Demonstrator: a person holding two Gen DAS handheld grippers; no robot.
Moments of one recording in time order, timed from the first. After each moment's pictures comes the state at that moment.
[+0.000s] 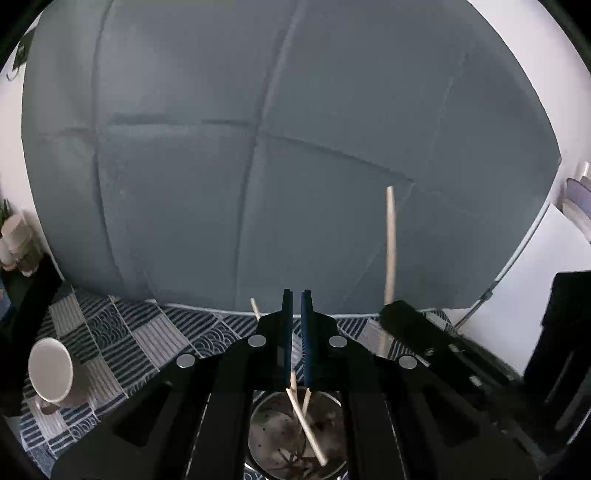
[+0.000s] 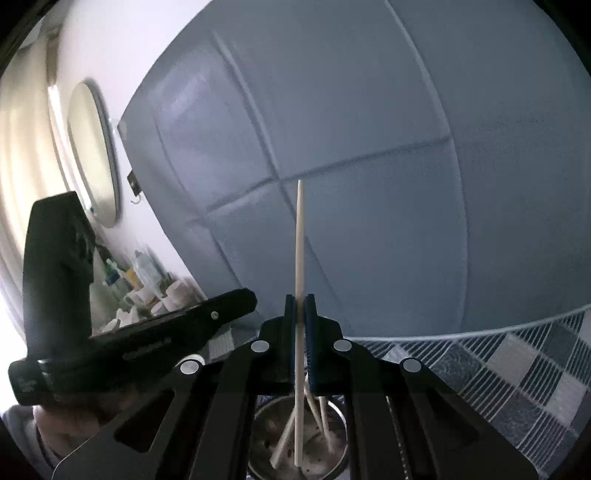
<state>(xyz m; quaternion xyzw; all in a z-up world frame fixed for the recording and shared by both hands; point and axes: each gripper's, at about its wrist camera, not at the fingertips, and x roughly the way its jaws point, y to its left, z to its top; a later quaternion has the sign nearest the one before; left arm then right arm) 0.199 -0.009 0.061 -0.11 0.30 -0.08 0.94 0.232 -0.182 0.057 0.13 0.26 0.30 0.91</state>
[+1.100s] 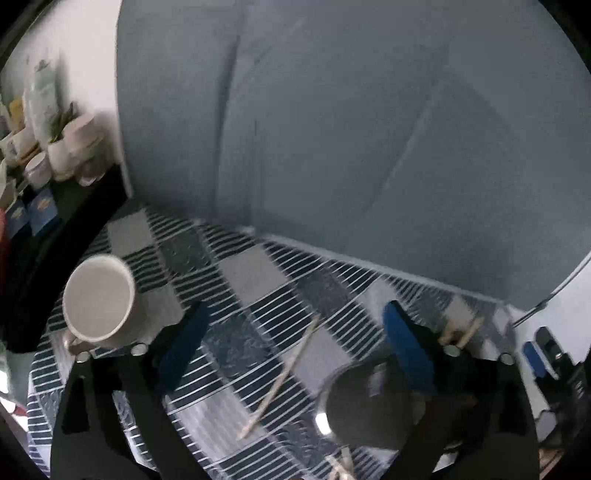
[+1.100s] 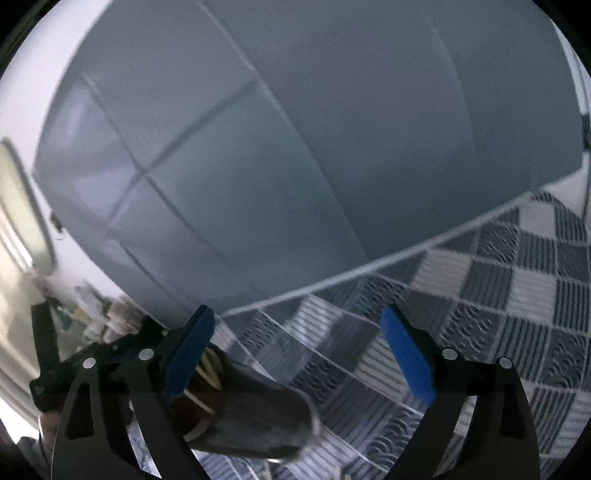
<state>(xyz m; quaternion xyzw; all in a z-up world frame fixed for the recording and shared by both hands) 0.184 0.086 -0.022 -0.16 0.39 0.05 0.91 0.221 -0.275 -0.020 0.22 0.33 0.14 0.91</state>
